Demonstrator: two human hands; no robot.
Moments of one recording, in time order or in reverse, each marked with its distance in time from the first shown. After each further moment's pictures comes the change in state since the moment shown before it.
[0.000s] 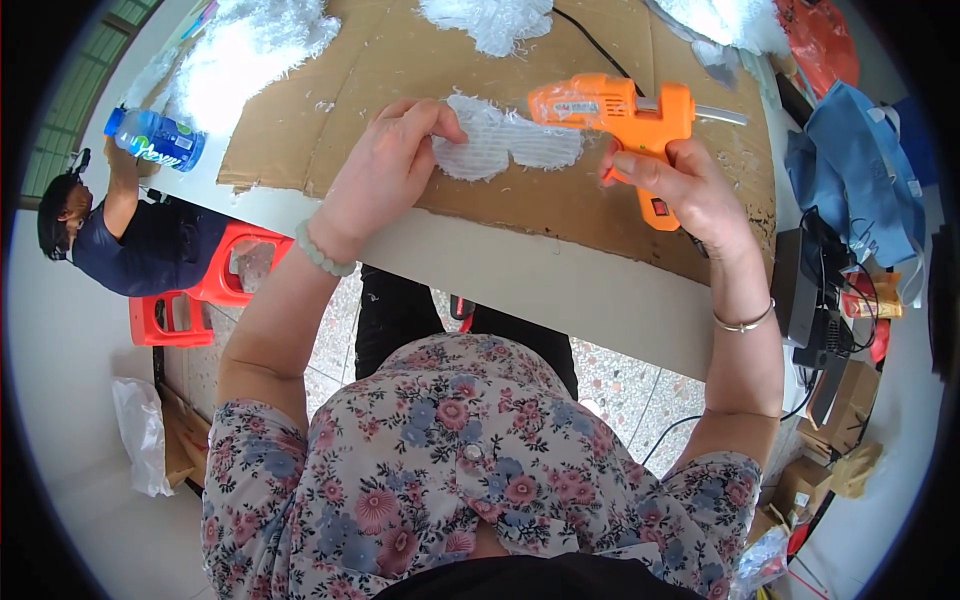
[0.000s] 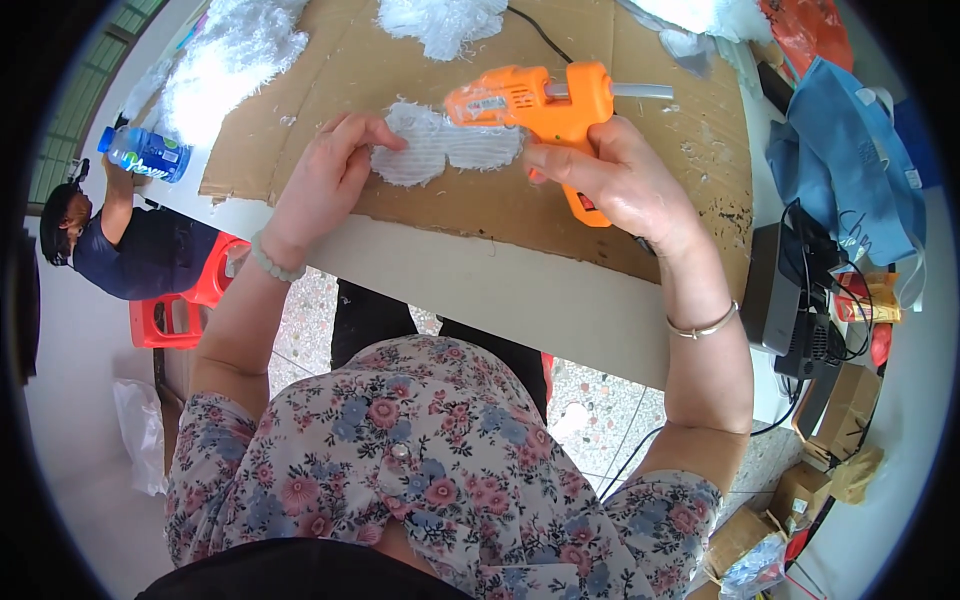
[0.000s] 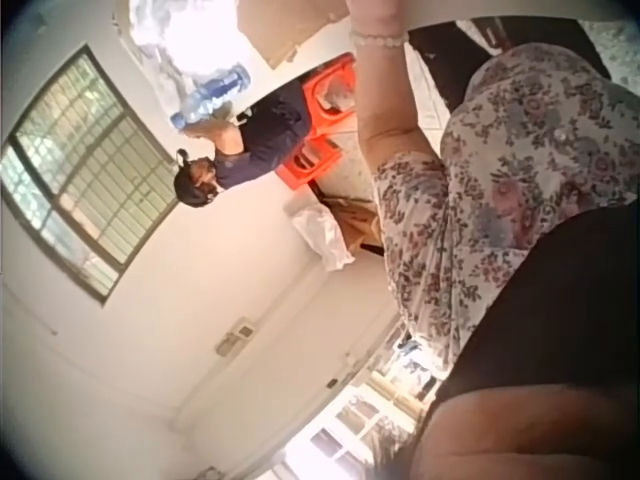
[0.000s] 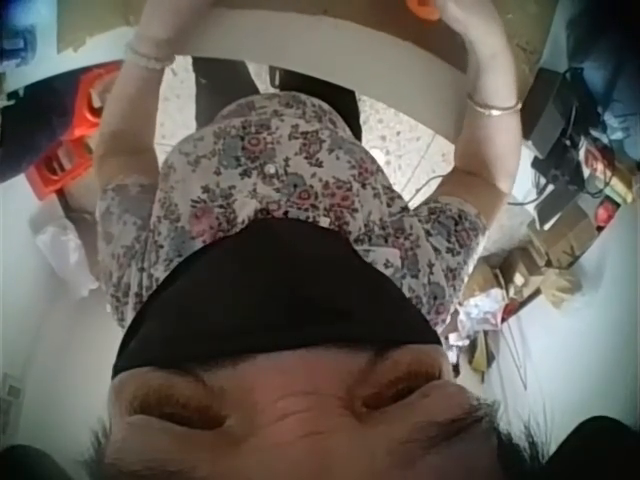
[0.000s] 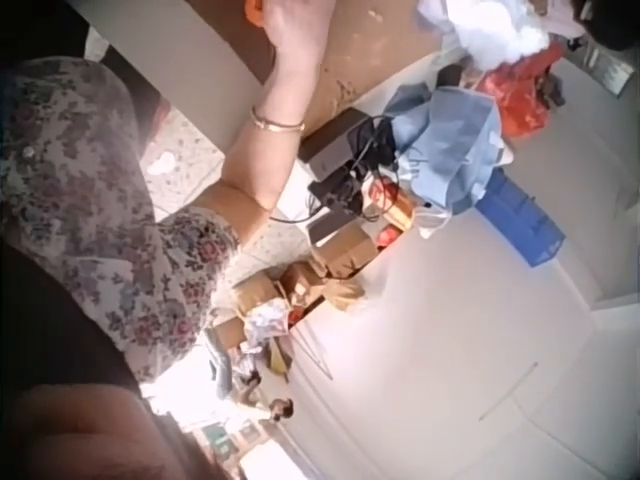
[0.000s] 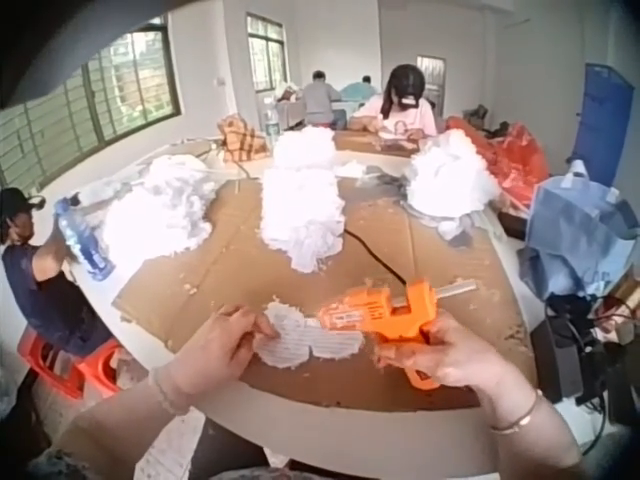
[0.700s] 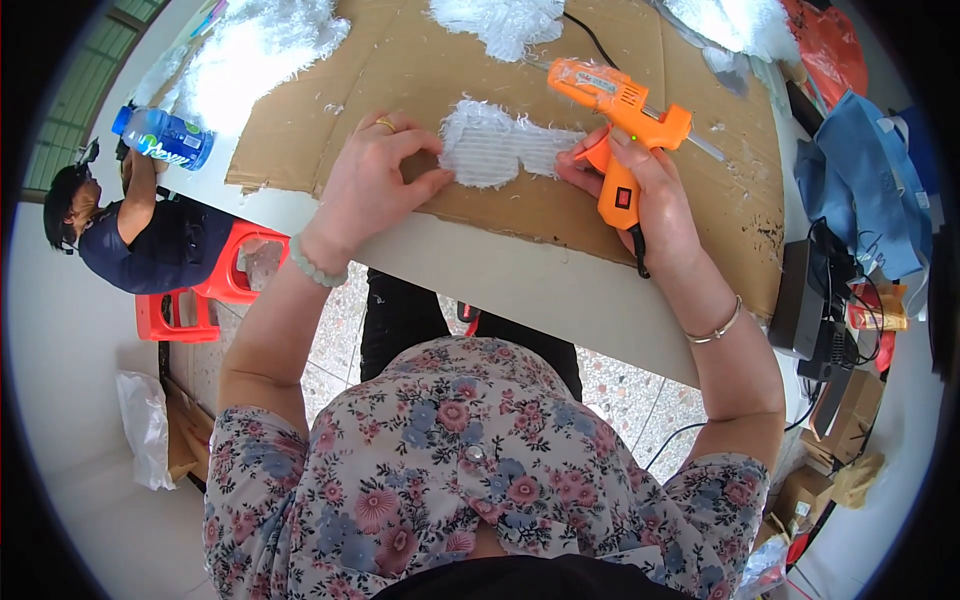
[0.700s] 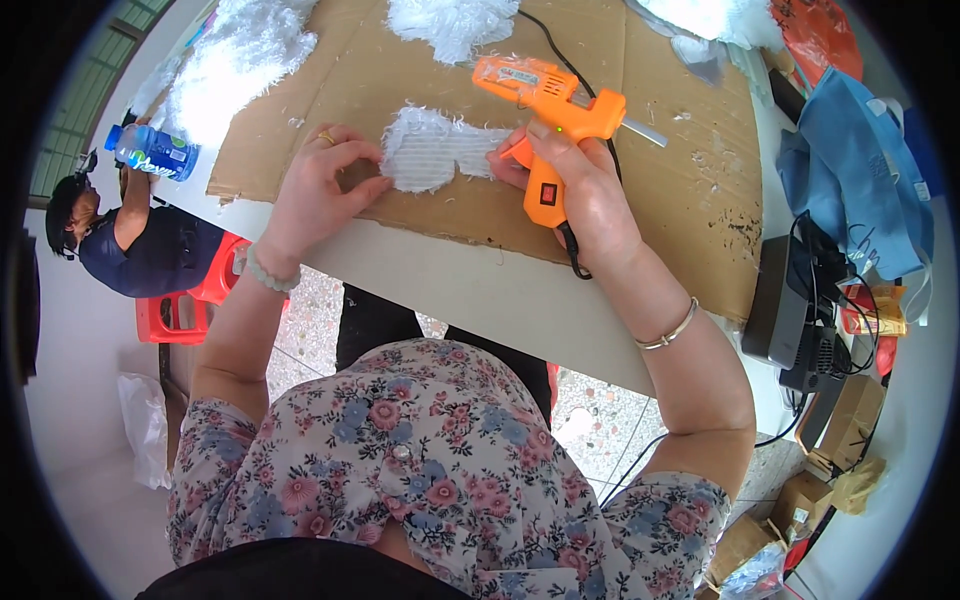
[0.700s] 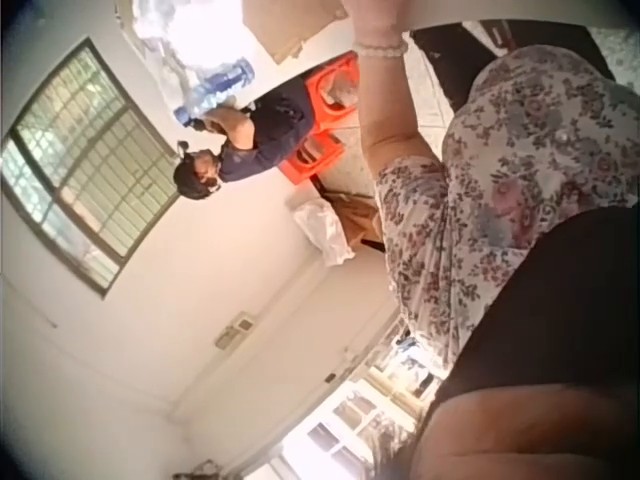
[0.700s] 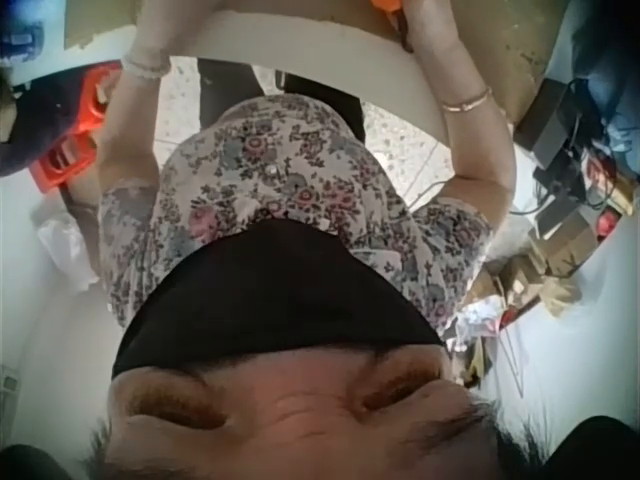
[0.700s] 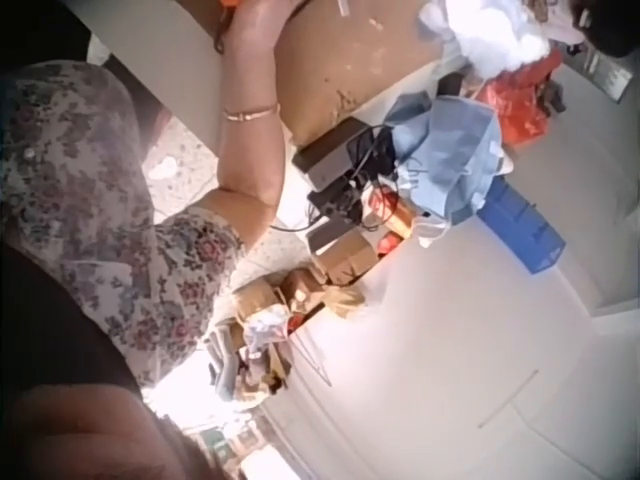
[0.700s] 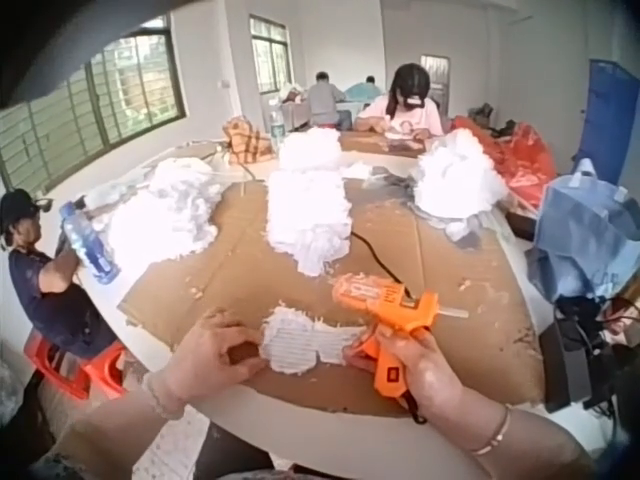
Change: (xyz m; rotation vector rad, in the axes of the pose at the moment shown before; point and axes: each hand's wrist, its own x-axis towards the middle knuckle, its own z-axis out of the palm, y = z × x) left_hand -0.009 0.002 -0.003 0.224 0.073 -0.015; right_hand 0.011 0.022 0.039 0.483 0.266 0.093
